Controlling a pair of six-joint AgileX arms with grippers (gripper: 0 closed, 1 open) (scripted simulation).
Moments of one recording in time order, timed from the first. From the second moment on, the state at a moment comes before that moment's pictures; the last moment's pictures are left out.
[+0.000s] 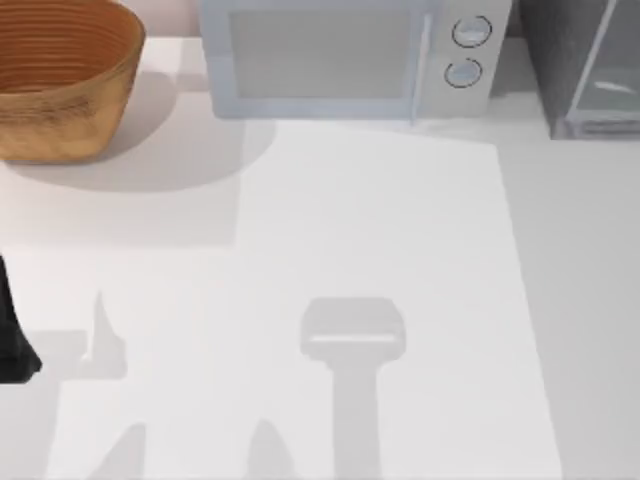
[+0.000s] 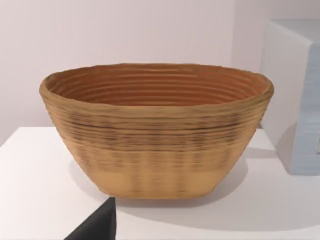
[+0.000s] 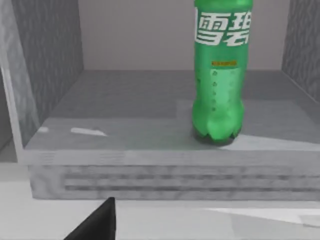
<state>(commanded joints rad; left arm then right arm) 0.00 0.00 0.00 0.00 0.00 0.00 -0.53 1.79 0.18 1.61 -0.51 0.02</state>
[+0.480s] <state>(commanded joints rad) 0.00 0.00 0.00 0.00 0.00 0.00 -0.52 1.82 0.22 1.60 -0.50 0.02</state>
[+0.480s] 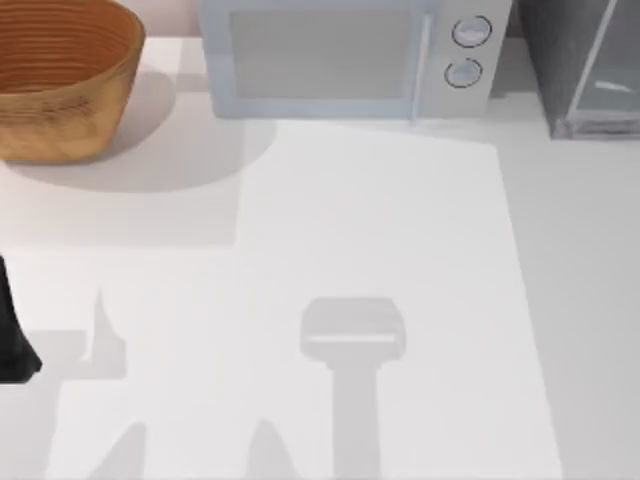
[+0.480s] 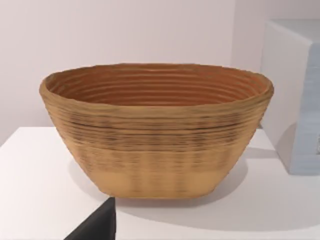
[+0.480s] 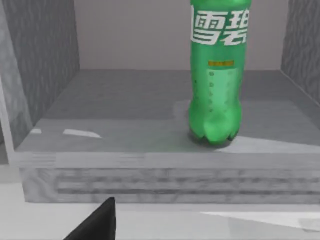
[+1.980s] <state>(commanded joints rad) 0.00 0.00 0.00 0.00 0.00 0.00 -0.30 2.22 1.12 1.11 -0.26 0.00</state>
